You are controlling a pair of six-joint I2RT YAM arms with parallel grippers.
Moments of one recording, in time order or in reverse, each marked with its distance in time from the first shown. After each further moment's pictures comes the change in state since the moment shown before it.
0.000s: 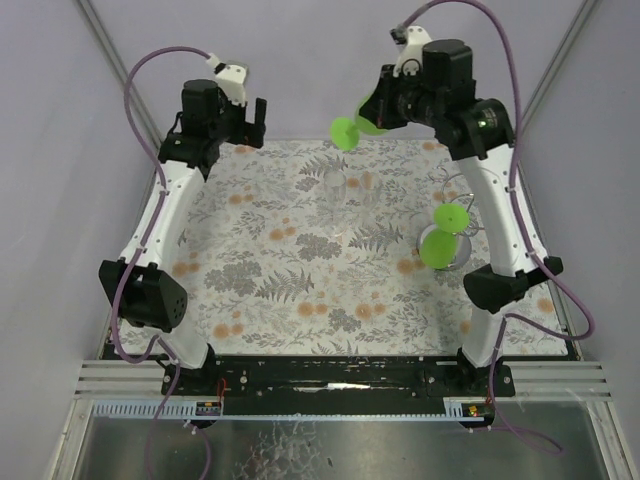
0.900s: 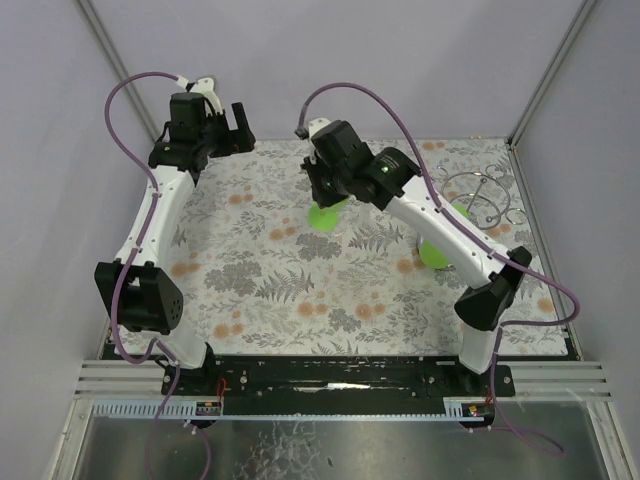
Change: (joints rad) left arm 0.110 -0.024 -0.108 -0.058 0.007 -0.389; right arm 0.403 0.004 -0.375 0.026 0.296 -0.033
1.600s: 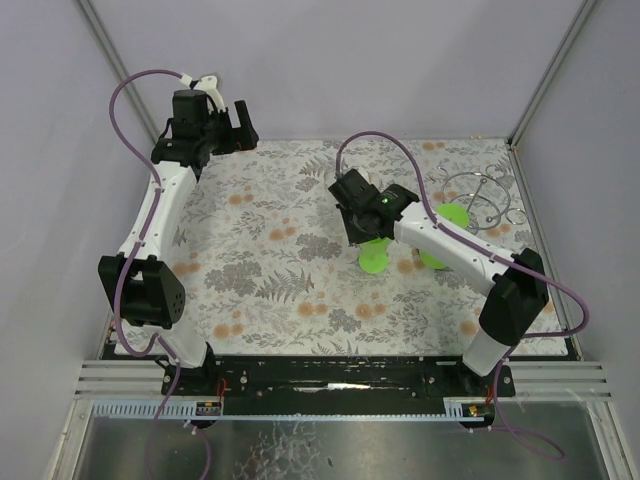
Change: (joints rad) left arm 0.002 0.042 0.040 -0.003 0.040 -0.002; right arm -0.041 -0.184 -0.595 0.057 0.214 0.193
